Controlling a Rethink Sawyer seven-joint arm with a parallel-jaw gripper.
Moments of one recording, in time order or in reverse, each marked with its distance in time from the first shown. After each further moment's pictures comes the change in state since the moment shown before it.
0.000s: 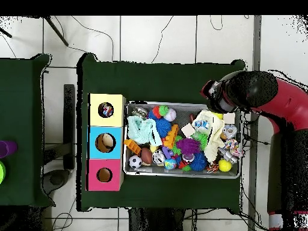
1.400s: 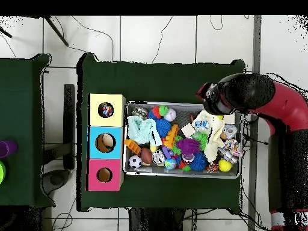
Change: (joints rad) arm -0.044 0.012 0.065 0.037 -0.014 0.000 0.000
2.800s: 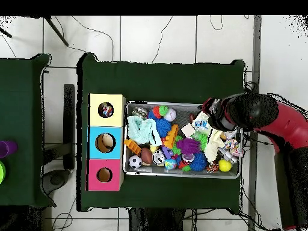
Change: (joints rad) arm -0.110 -0.041 0.057 0.183 -0.029 -0.102 0.000
